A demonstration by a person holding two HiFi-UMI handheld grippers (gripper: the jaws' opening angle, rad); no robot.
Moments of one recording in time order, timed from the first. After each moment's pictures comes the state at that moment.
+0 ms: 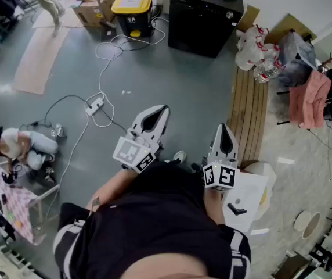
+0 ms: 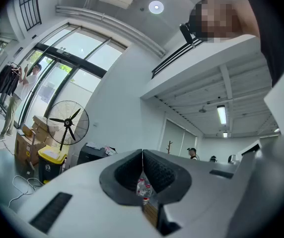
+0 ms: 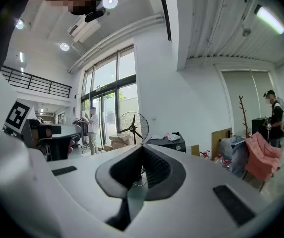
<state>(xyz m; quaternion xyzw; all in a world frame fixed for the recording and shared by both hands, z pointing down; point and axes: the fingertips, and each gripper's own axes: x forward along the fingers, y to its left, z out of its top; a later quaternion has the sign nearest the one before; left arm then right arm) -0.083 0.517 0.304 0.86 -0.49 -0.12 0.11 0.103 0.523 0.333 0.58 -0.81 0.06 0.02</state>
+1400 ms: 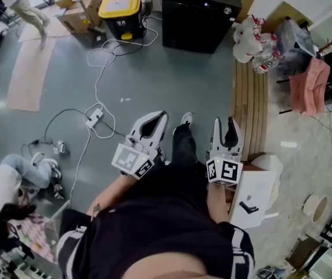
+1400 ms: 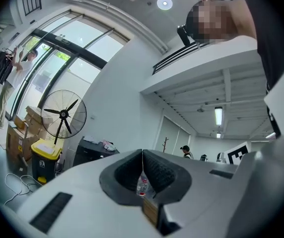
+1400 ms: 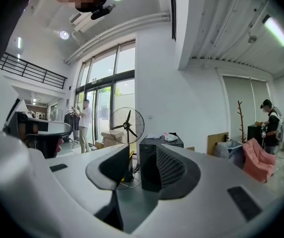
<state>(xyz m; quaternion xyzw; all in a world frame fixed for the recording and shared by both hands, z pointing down) -0.174 0.404 0.350 0.88 -0.45 -0.10 0.14 0.015 0.394 0.369 0.61 -0.79 0.05 0.05</state>
